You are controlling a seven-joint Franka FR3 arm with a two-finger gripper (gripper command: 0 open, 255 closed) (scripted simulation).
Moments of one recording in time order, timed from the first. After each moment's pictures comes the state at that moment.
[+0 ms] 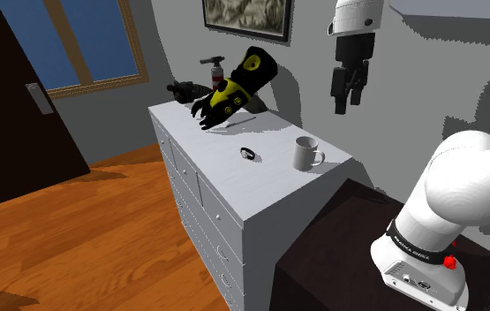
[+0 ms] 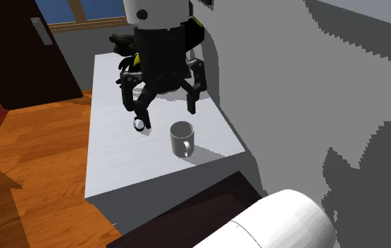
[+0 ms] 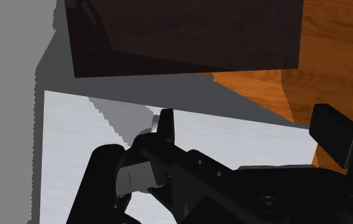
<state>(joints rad) 0.02 -0.81 -0.06 -2.44 0.03 1.44 -0.02</state>
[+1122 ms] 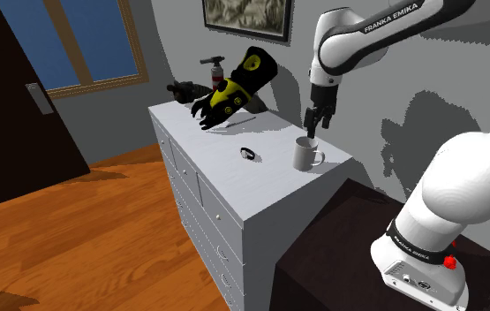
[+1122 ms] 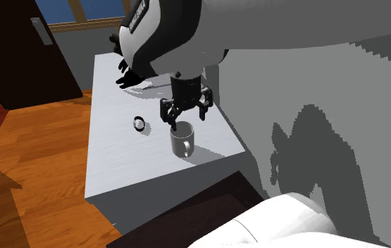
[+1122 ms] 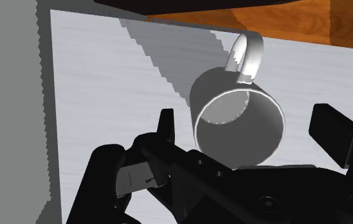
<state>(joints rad) -0.05 -0.49 -0.19 -2.61 -0.10 2.05 -0.13</state>
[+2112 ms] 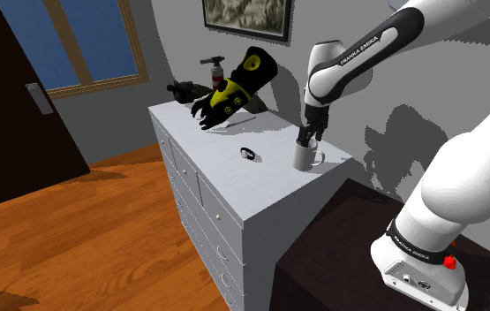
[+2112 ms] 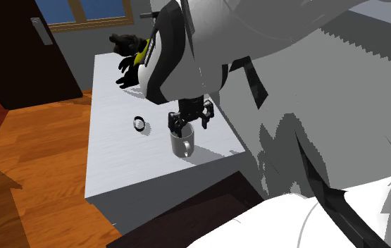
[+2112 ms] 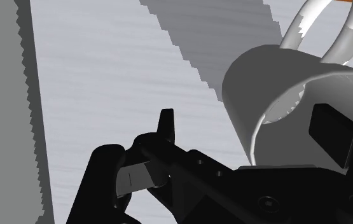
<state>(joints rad) -0.06 -0.28 -0.24 -2.65 -0.11 2.33 -0.17</state>
